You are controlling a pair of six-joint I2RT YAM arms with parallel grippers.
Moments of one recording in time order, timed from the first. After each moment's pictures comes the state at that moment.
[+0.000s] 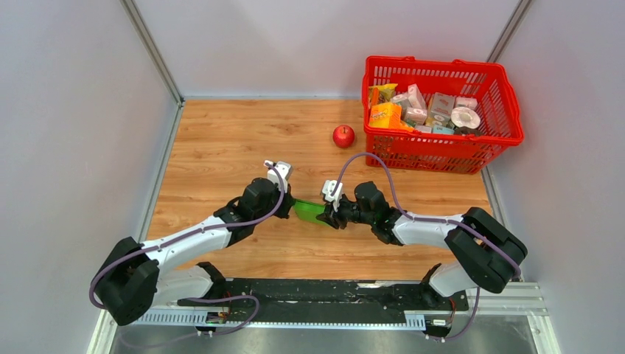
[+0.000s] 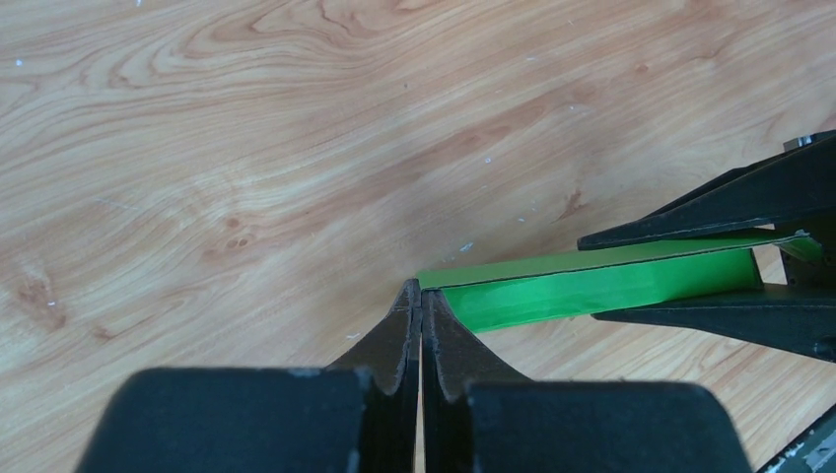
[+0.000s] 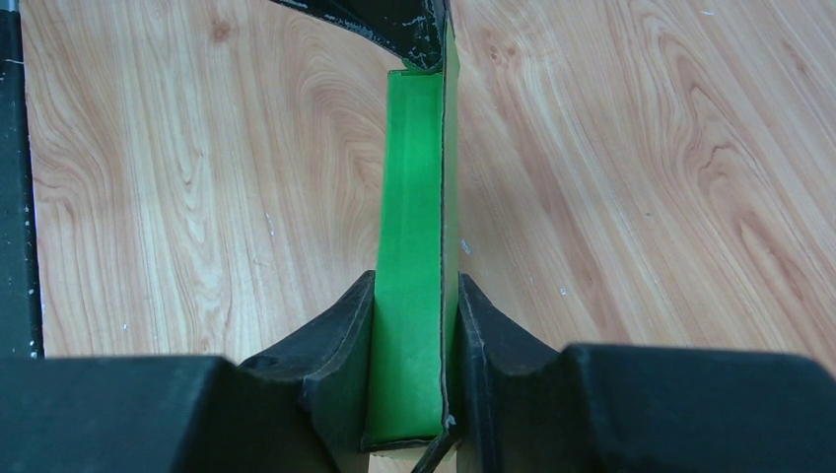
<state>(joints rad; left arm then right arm) -0.73 1.14 0.52 0.09 -0.06 -0.29 0.79 1.45 0.50 0.54 -0.42 -0.20</state>
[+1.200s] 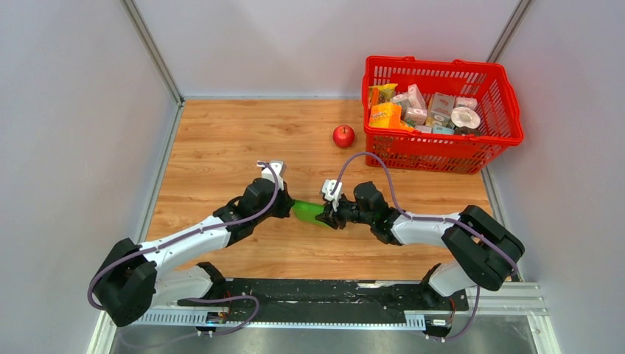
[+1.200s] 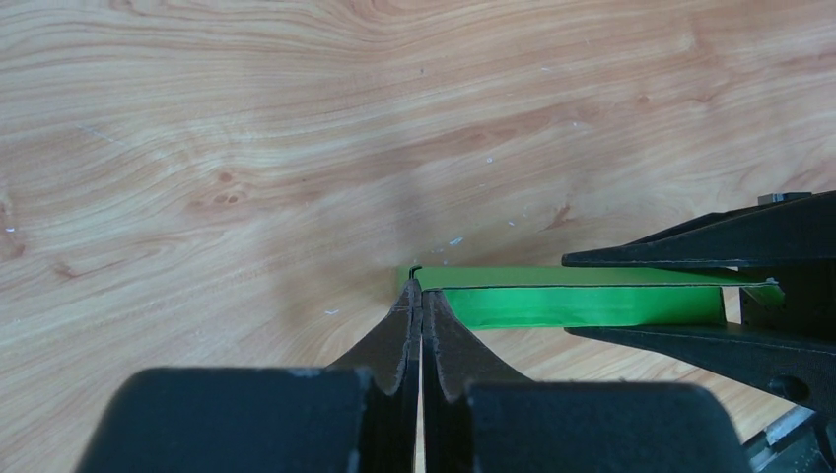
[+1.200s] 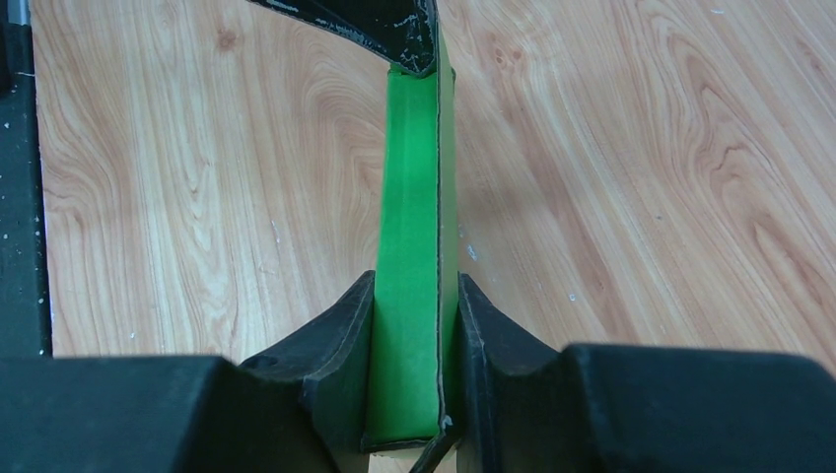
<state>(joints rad) -0.74 1.14 0.54 0.02 -0.12 -0.48 0.79 1.47 0.50 0.57 -0.43 -0.17</state>
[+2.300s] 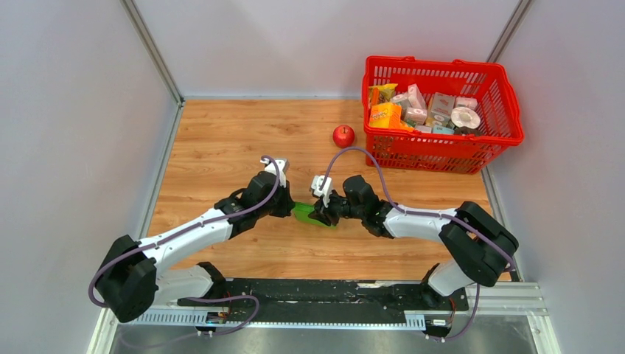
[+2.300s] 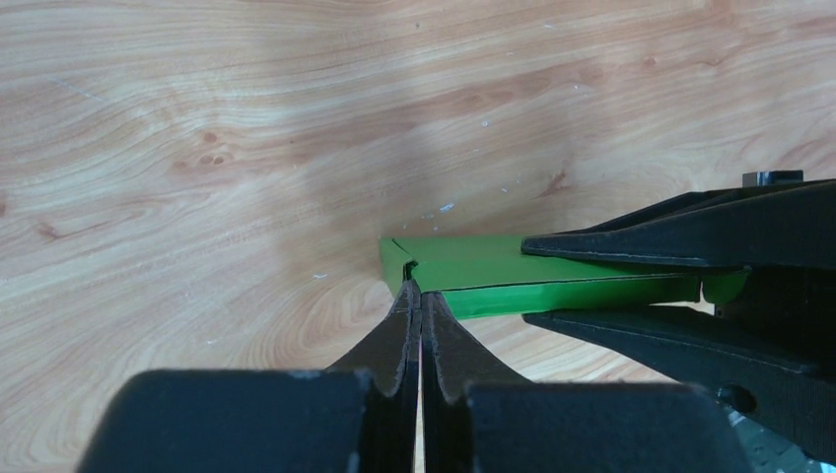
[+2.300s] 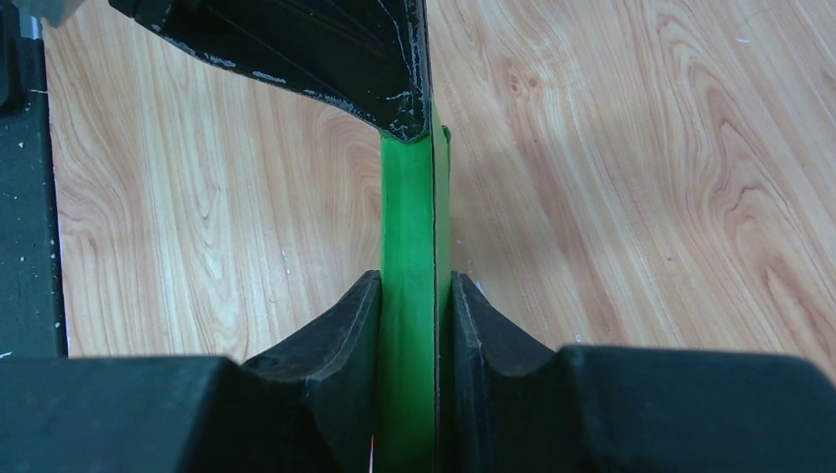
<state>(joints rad) -0.74 1.16 0.64 -0.16 -0.07 -0.51 0.82 1.51 0.63 0.43 -0.41 -0.18</state>
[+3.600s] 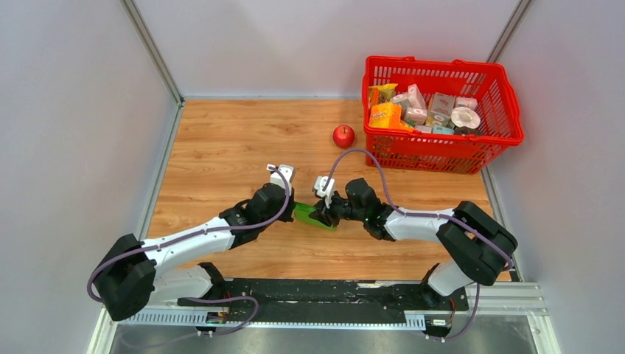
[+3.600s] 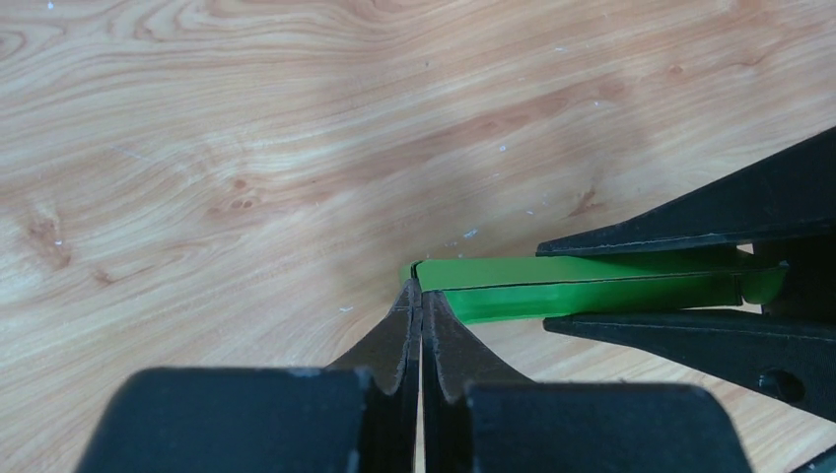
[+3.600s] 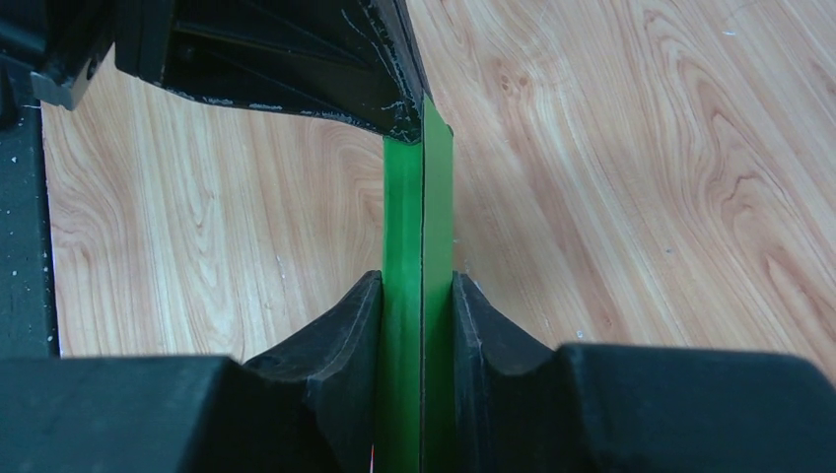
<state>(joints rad) -0.84 1.15 0.57 -0.03 -0.25 -0.41 0.82 1.52 0.59 0.52 -0.40 -0.15</state>
